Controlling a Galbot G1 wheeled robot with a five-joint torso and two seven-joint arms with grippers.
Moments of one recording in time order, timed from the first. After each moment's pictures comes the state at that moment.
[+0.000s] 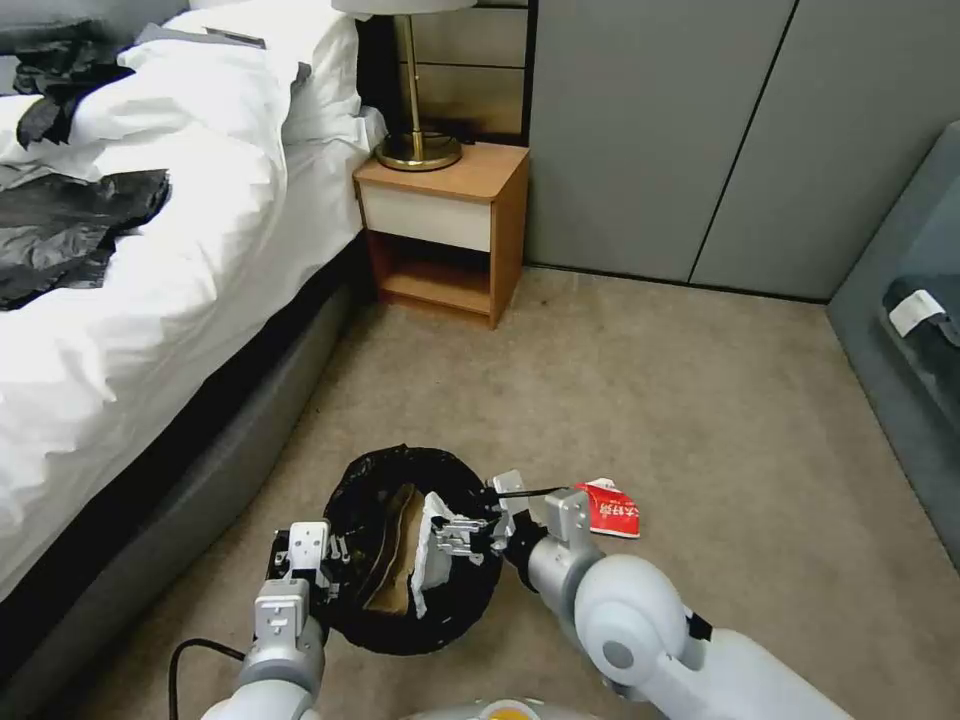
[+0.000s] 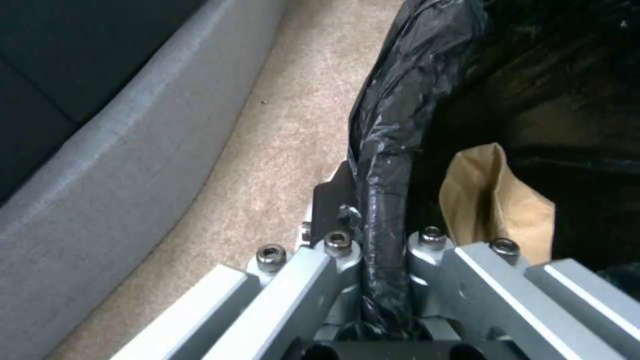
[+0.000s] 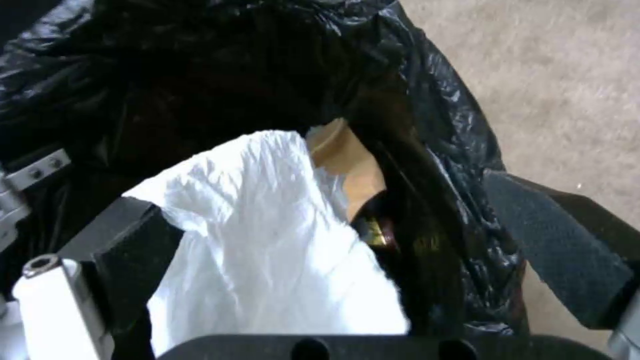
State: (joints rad) left arm 1.81 -1.48 -0.48 -2.27 0.02 0.44 -0.19; right arm -1.05 1.10 -0.25 2.08 0.97 -0.60 0.52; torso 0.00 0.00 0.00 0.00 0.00
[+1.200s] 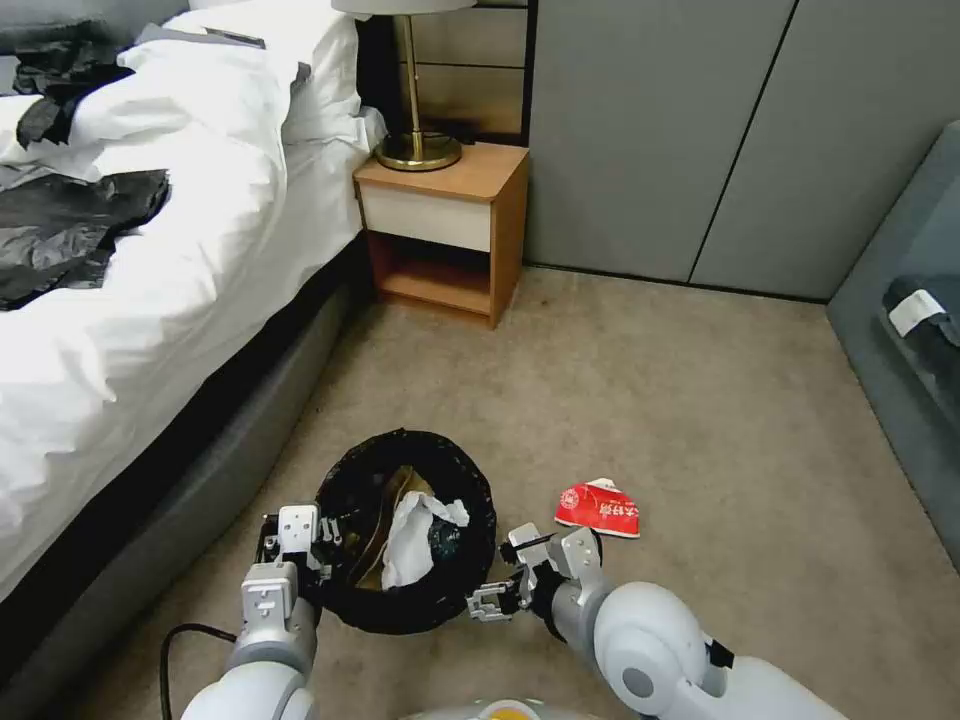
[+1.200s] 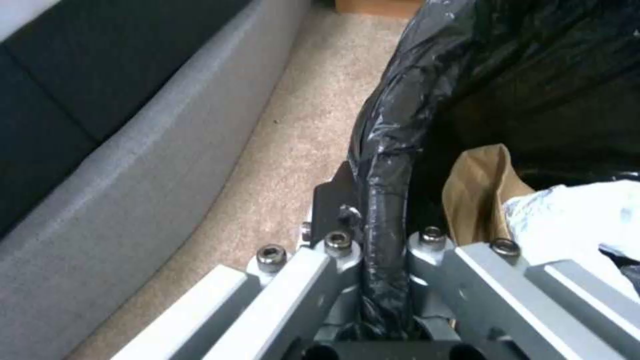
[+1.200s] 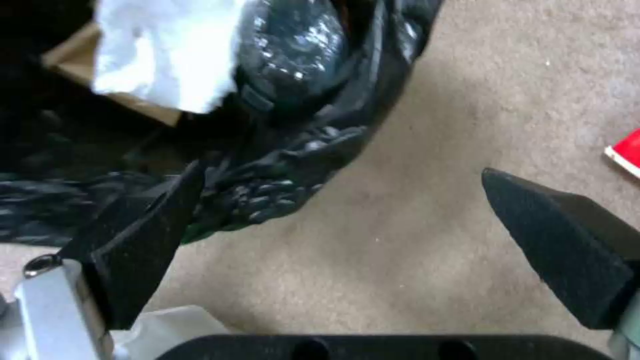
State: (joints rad) left arm 1.76 -1.48 -0.52 -2.27 -0.03 0.45 -0.18; right arm -1.16 0.97 -0.25 2.14 0.92 -0.74 0.49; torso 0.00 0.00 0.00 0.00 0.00
